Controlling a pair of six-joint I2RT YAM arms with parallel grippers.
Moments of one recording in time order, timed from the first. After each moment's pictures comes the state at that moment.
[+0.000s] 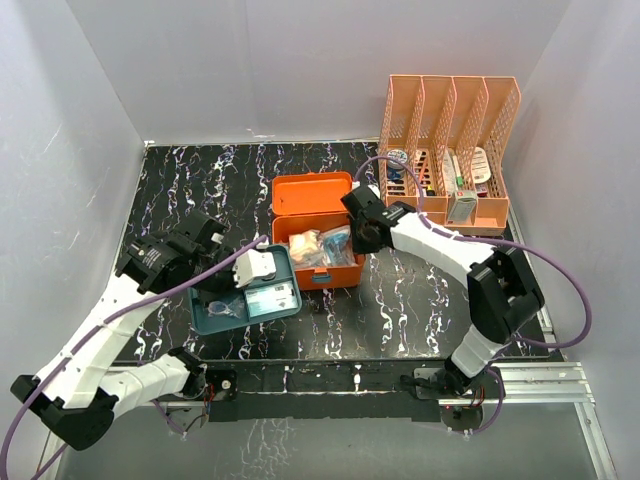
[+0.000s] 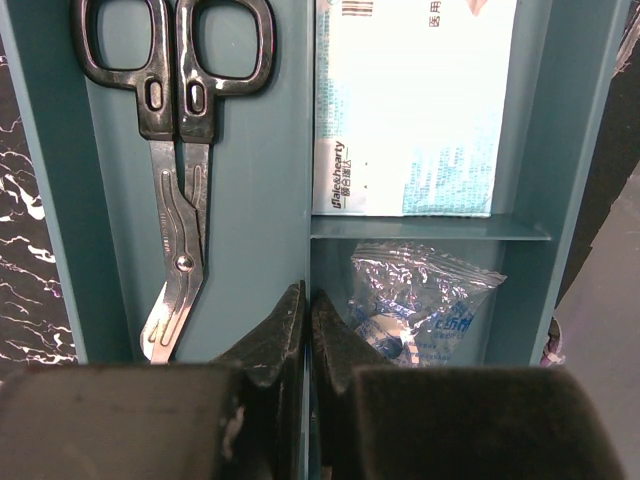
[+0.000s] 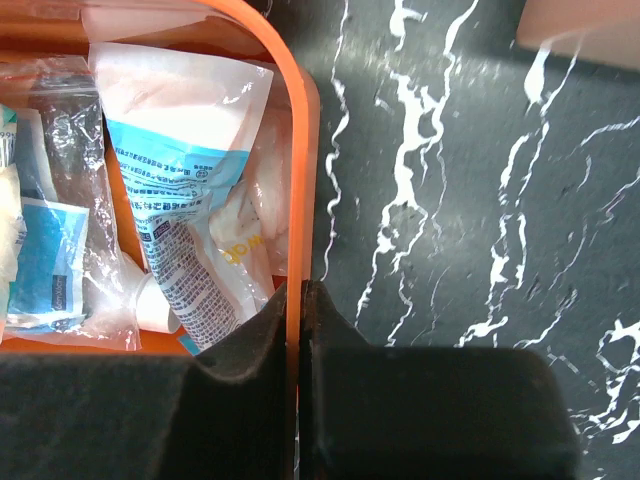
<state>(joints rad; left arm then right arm) -0.60 1.00 1.23 -1.38 0.21 0.71 0.62 1.67 1.24 -0.64 0.18 0.46</state>
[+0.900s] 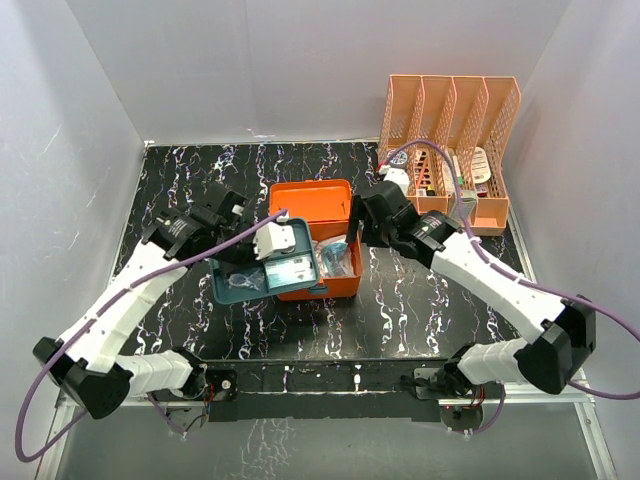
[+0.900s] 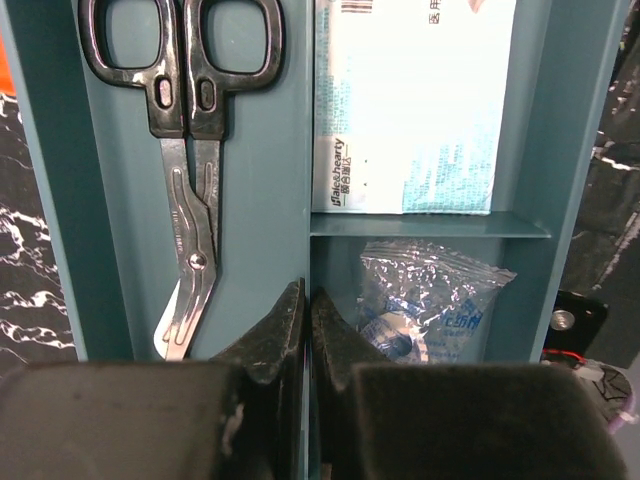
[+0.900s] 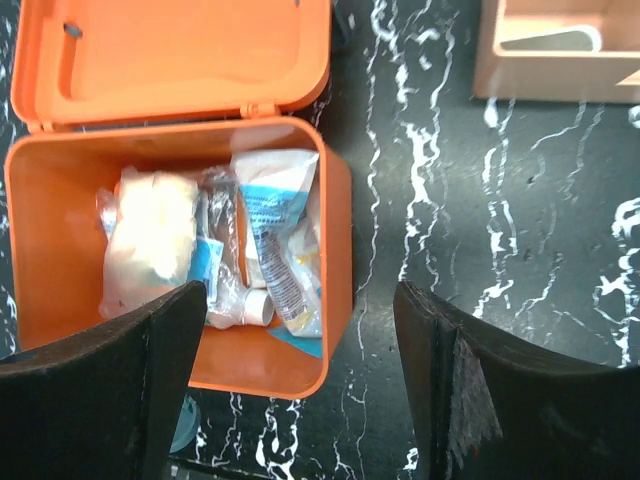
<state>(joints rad) -0.60 1.18 1.35 -1.24 0.21 0.74 0.70 1.32 1.21 -0.69 0.30 0.63</state>
